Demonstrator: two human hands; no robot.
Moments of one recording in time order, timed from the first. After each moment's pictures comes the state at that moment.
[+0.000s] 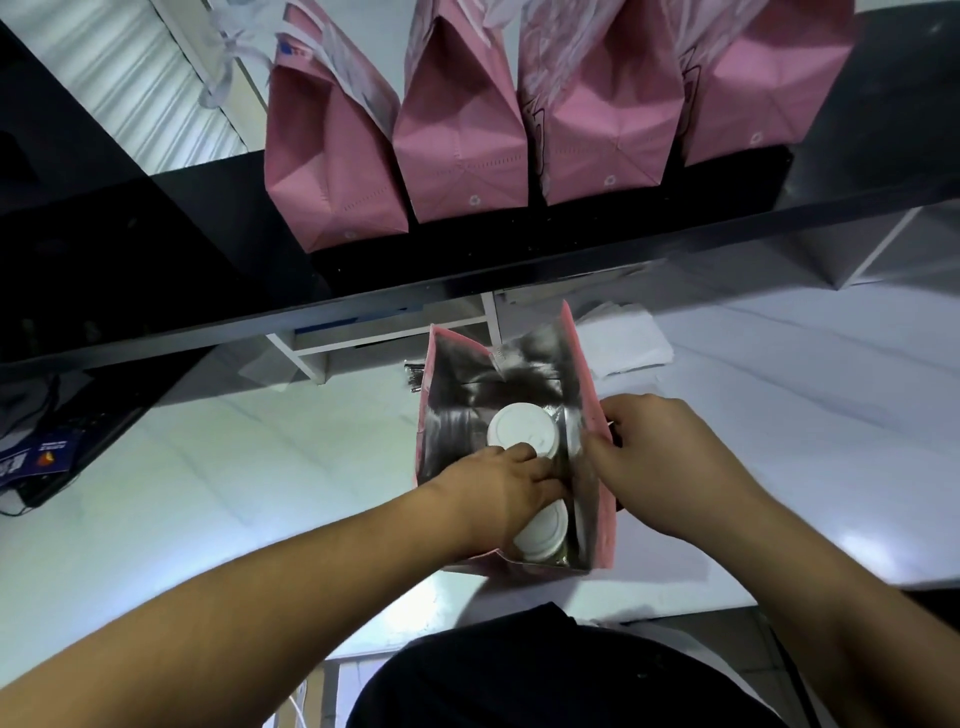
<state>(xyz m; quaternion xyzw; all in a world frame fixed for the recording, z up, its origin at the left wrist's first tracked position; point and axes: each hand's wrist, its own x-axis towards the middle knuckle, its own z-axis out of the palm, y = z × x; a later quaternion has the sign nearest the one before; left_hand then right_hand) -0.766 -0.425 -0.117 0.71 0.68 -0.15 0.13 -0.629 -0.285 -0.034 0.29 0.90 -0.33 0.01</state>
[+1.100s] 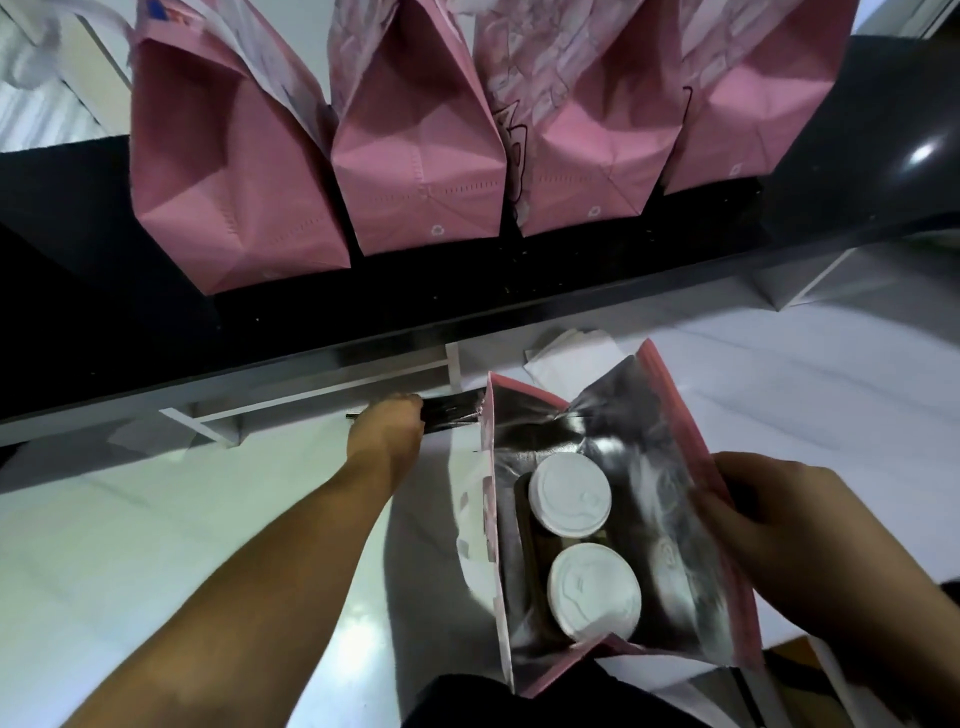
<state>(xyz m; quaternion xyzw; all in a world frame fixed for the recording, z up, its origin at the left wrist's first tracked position) -0.967 -0.373 -0.235 0.37 0.92 0.02 0.15 -0.627 -0.242 -0.025 0.42 0.87 -0.25 0.03</state>
